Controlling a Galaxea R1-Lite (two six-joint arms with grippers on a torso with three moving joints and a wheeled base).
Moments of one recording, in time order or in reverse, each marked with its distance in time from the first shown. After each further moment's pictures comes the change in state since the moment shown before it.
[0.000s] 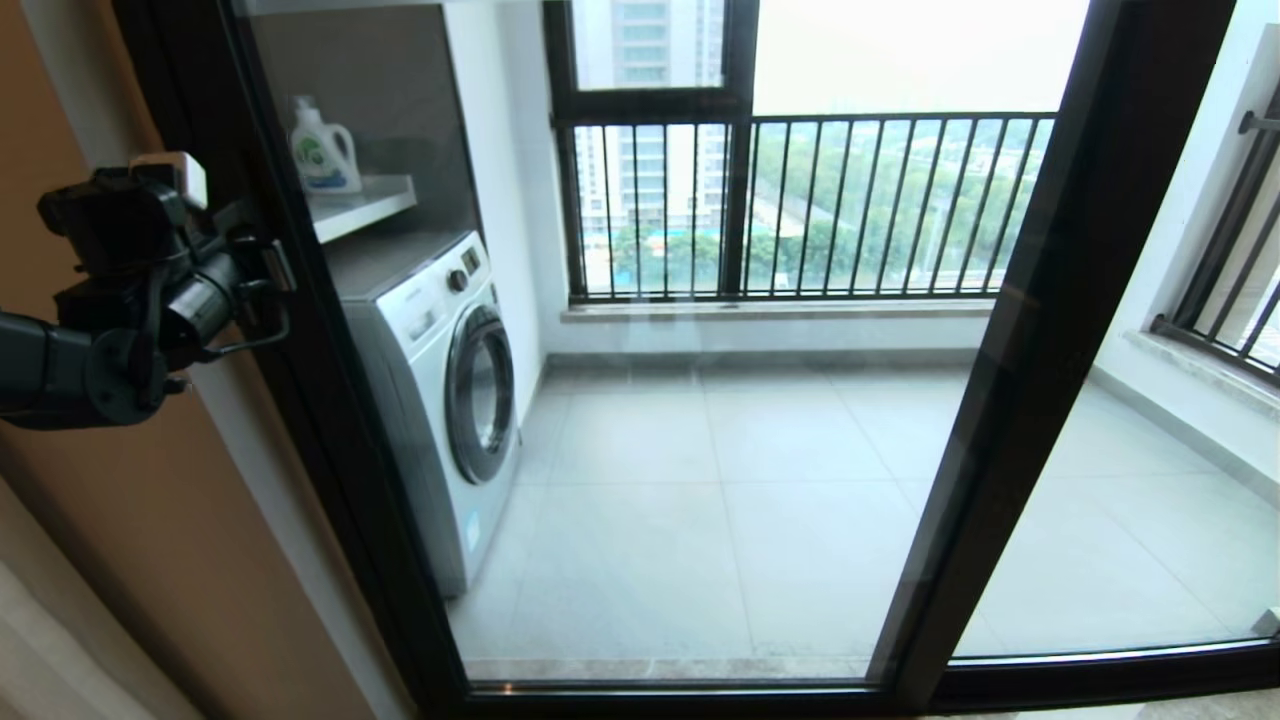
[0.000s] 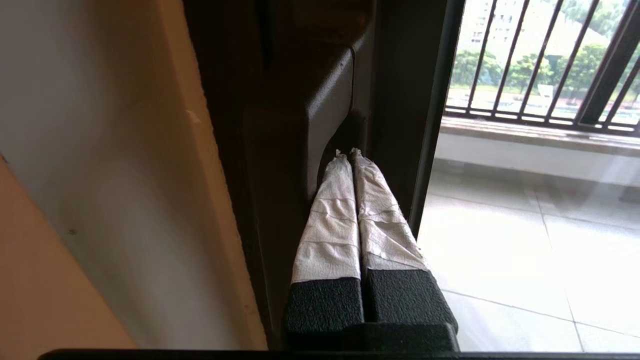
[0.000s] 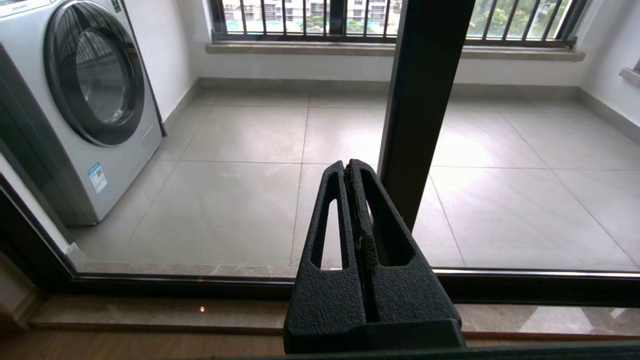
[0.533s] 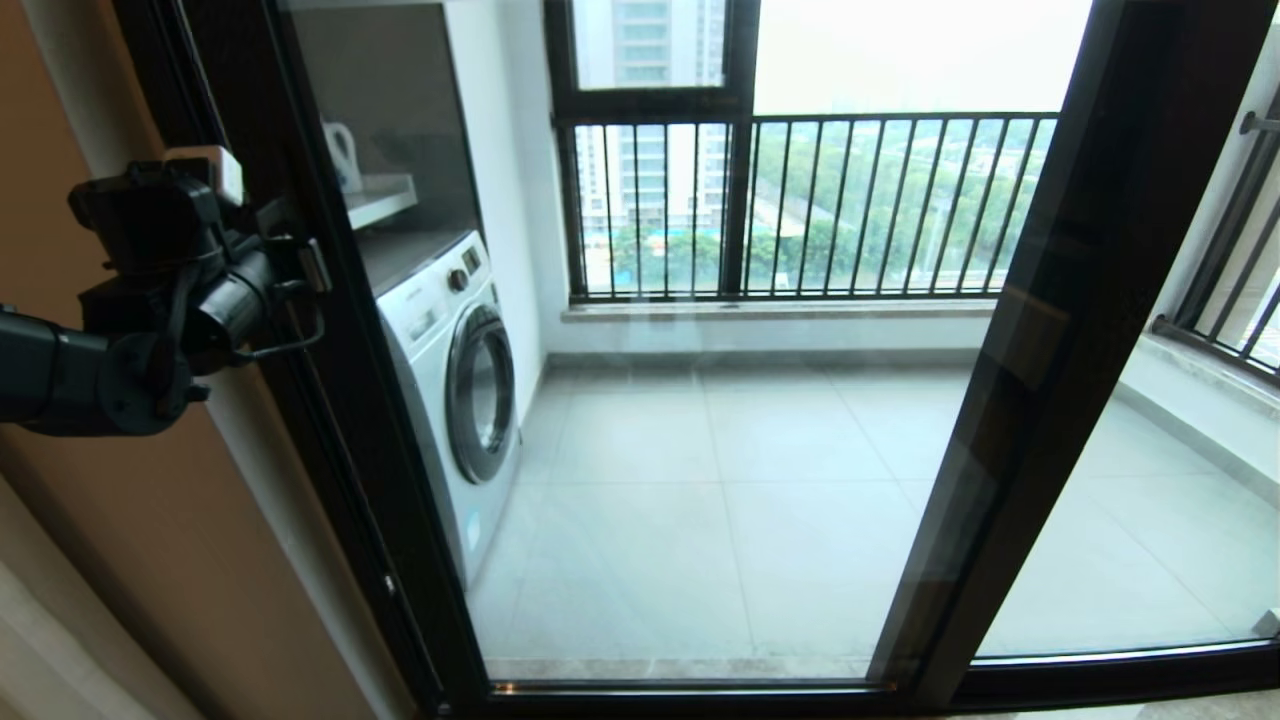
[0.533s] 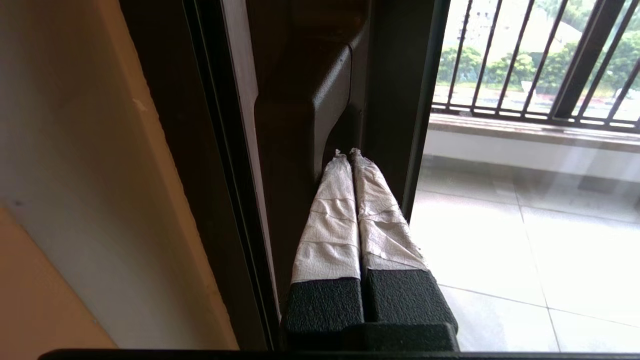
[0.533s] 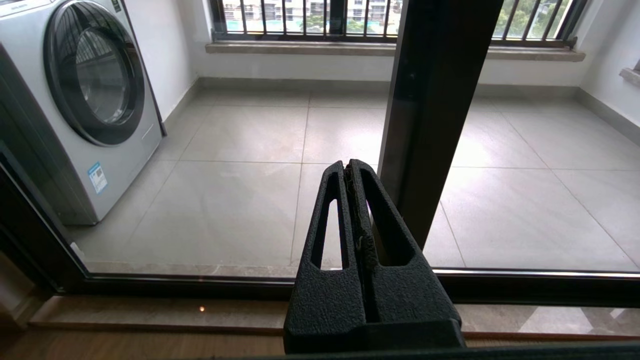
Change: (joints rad) left arm -0.109 -0.060 0.066 -0.001 0.043 -0.003; right arm 0.000 0.000 0.000 0.000 0.000 0.000
